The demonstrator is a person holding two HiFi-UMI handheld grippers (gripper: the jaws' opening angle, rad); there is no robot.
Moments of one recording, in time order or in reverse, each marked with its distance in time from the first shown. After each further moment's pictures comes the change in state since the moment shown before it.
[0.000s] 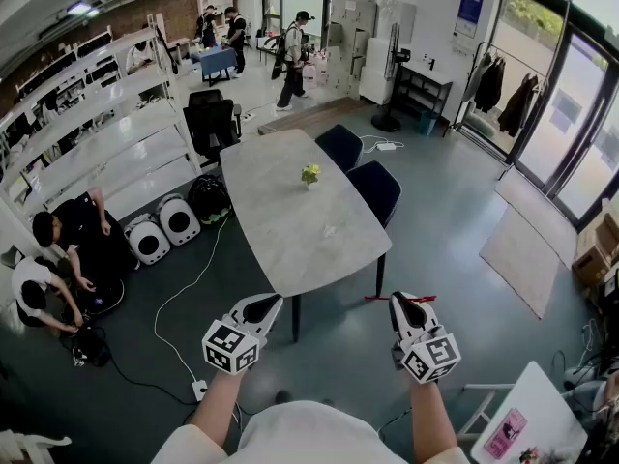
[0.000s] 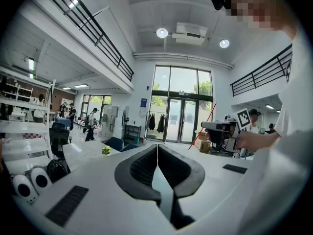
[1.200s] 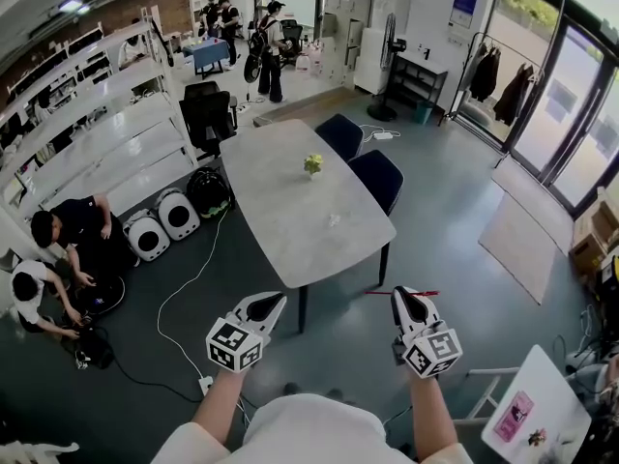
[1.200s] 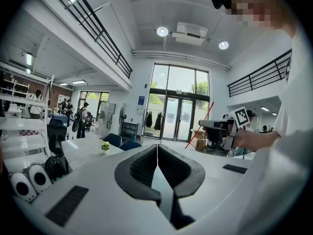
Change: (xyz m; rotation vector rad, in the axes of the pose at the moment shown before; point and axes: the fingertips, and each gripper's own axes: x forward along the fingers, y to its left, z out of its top) left arm -0.049 0.027 -0.029 -0.013 0.025 -0.051; right arm 0.011 0.058 -0.022 0.032 0.004 -0.055
